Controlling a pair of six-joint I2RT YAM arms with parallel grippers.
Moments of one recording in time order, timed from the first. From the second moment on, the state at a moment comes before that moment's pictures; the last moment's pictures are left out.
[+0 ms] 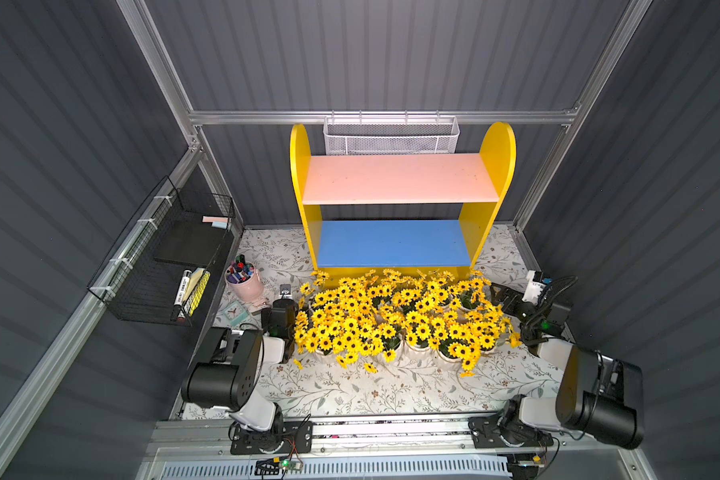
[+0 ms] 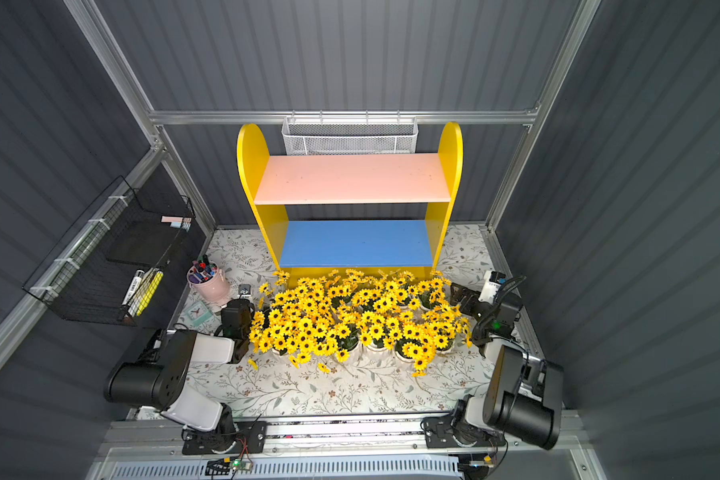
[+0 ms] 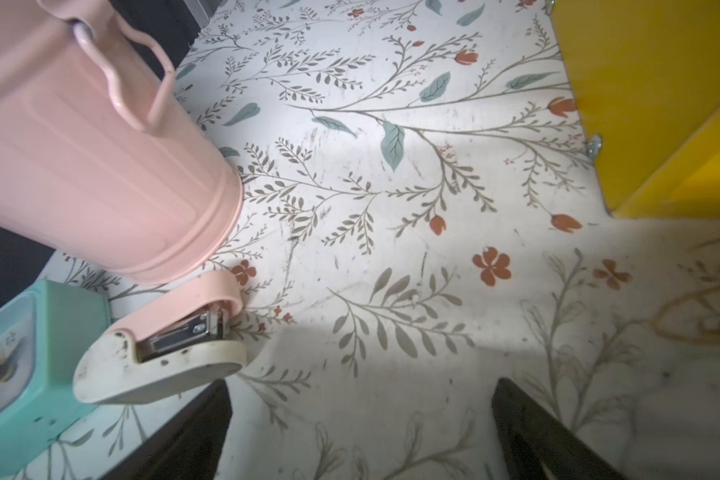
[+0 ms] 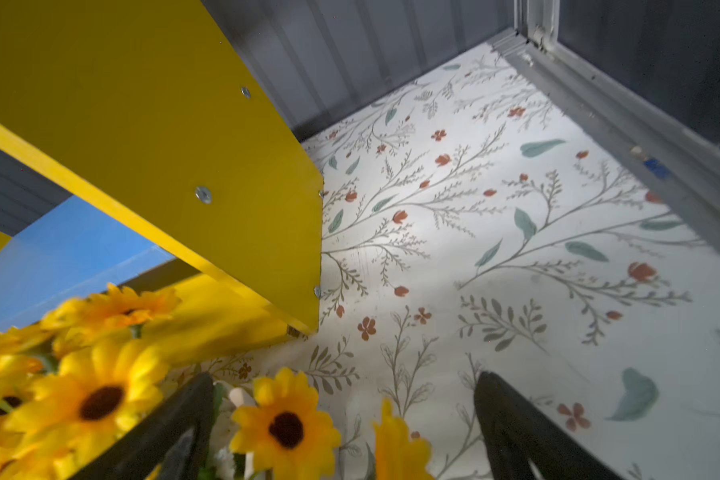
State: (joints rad) left arm -0.08 1.63 0.35 0.72 -0.32 0.03; right arm -0.38 1.39 0.40 0.56 -0.53 0.26
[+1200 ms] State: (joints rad) left arm -0.09 1.69 0.44 0.71 -0.33 0.07; right arm -0.06 1.50 0.33 0.82 0.03 0.11
